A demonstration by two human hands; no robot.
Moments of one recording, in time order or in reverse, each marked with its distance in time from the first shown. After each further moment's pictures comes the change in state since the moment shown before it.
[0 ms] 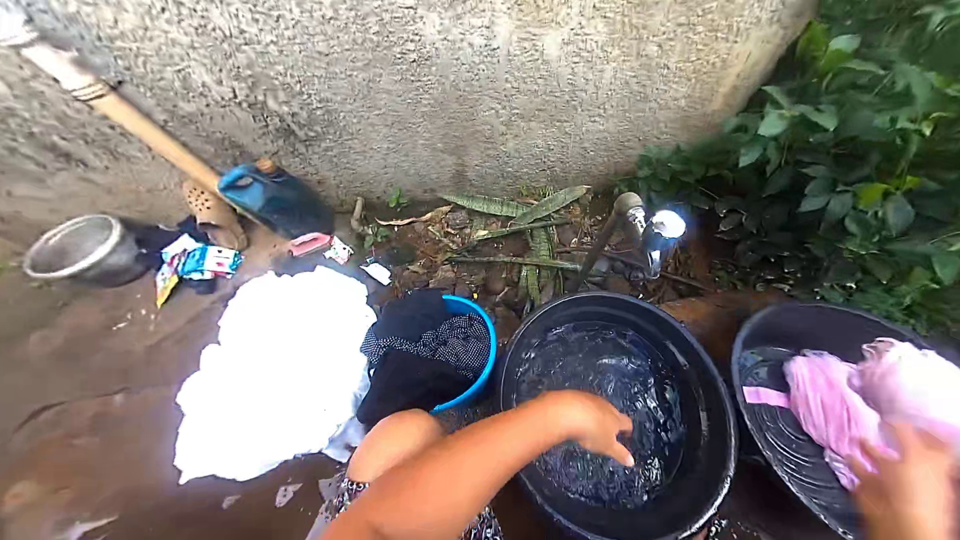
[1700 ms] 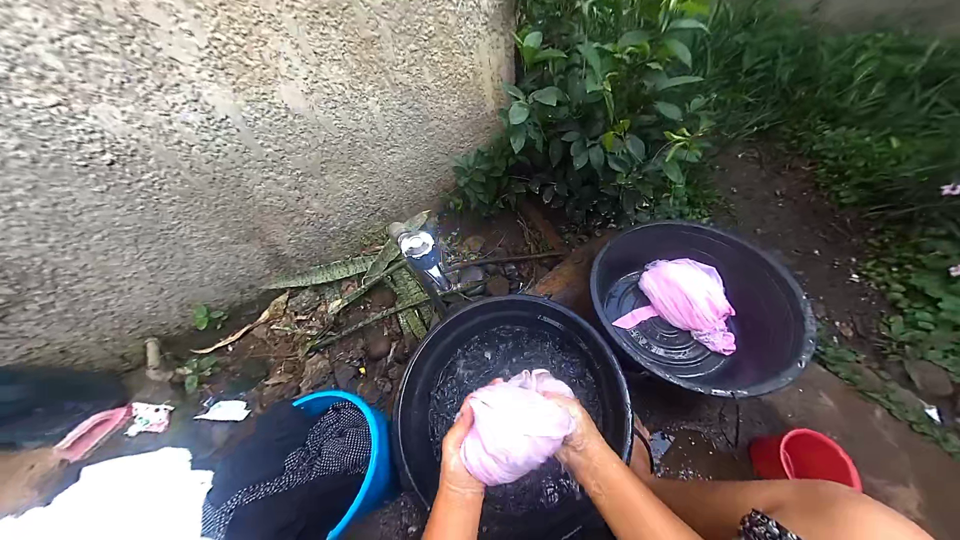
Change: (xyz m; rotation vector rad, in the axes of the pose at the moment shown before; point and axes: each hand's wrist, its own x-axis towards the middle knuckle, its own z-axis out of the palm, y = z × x) left_hand 0.073 -0.015 0.090 -1.804 0.829 0.731; right_hand -0.111 0.039 0.142 0.862 -0.465 0.236
